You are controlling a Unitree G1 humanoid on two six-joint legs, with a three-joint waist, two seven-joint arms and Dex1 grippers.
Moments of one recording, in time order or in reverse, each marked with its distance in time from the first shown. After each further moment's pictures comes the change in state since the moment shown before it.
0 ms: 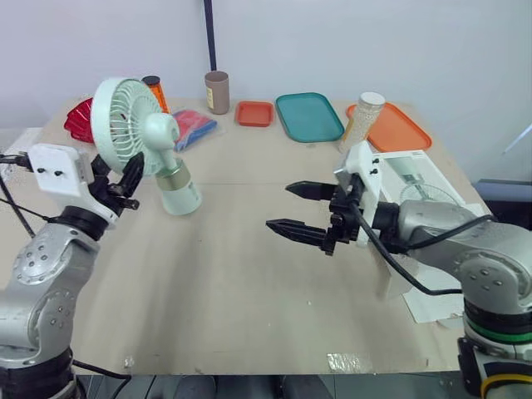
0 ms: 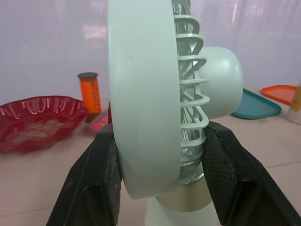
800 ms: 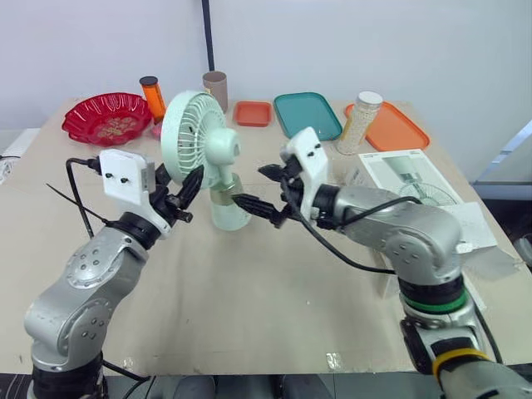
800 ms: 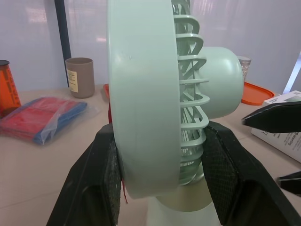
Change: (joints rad) left arm -0.021 -0.060 -0.182 -0.113 -0.041 0.101 0.073; right arm -0.152 0.252 0.238 0.218 -0.303 -0.054 -0.110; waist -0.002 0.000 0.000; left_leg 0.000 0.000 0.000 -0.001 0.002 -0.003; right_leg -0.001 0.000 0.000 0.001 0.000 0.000
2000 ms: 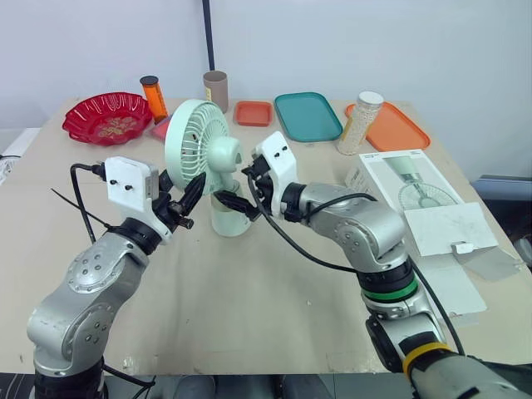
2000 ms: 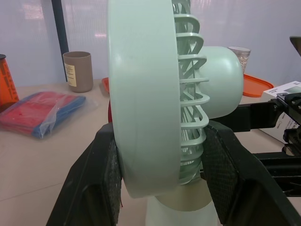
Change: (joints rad) left arm 0.015 -0.018 0.001 0.000 0.043 -0.004 -0.044; right arm -0.038 0.183 0.023 0.181 -0.225 -0.050 0.060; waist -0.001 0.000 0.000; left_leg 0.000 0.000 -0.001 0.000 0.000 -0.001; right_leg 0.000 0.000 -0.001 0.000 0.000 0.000
